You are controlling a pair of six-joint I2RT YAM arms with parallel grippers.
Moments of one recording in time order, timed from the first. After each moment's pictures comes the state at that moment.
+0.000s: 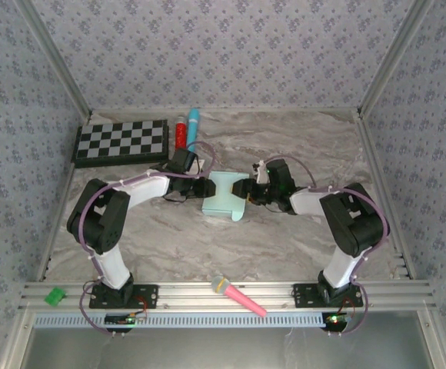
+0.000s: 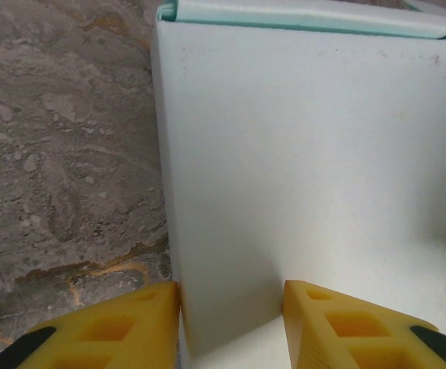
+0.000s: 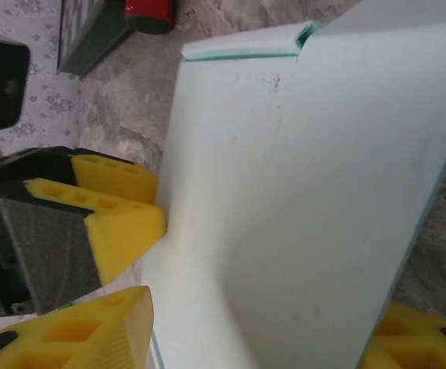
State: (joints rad) left arm -0.52 1.77 1.06 -0.30 0.37 -0.47; right arm 0.45 1.71 0.73 0.34 -0.62 0.77
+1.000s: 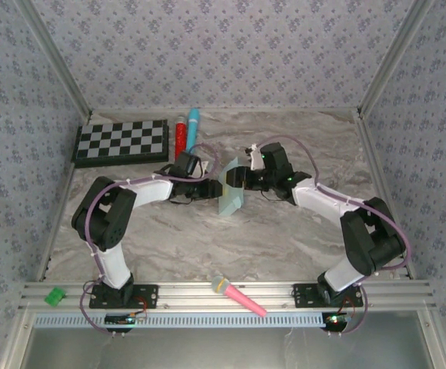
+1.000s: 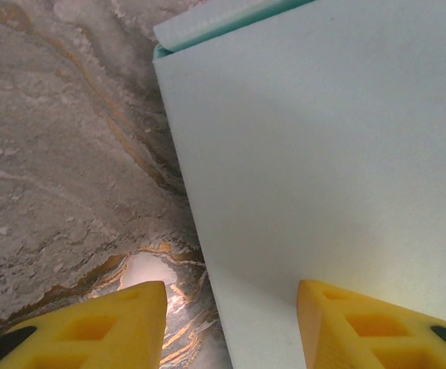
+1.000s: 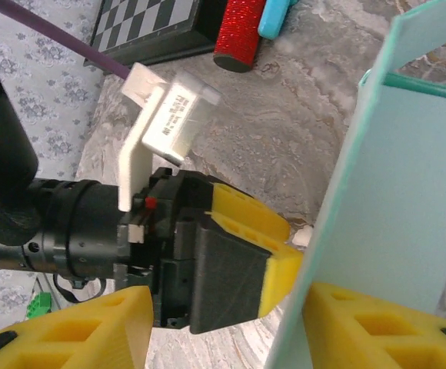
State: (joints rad) left arm -0.54 1.80 1.00 -0.12 0.45 -0.55; right arm 0.52 1.55 0.95 -0.02 -0.50 0.59
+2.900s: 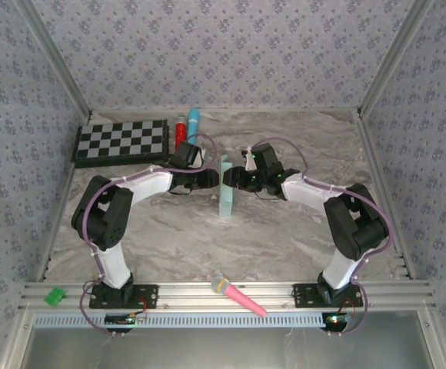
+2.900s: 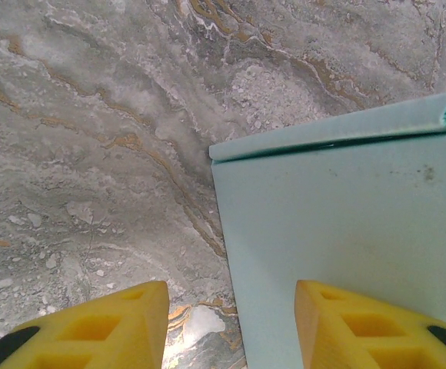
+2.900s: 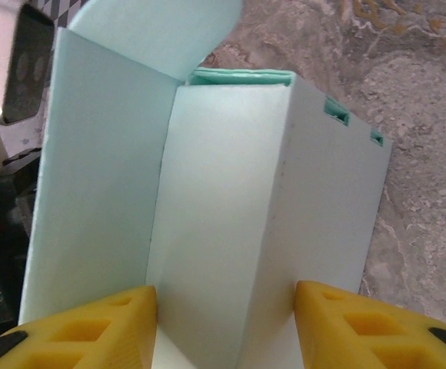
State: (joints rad) left arm -0.53 1.81 1.13 -0.25 0.28 -0.52; right arm 0.54 1.70 1.00 -0.02 -0.42 0.67
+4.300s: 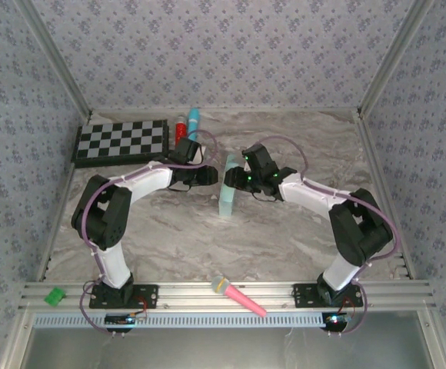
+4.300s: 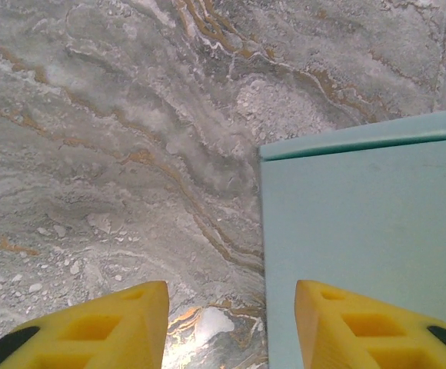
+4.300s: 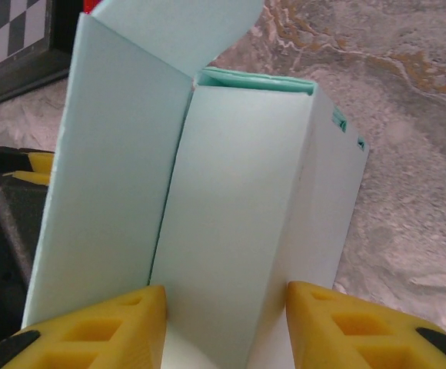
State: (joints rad) left arm -0.52 1.81 1.19 -0.32 0.26 -0.48; right arm 0.60 1.64 1.06 -0.21 -0.17 0.70
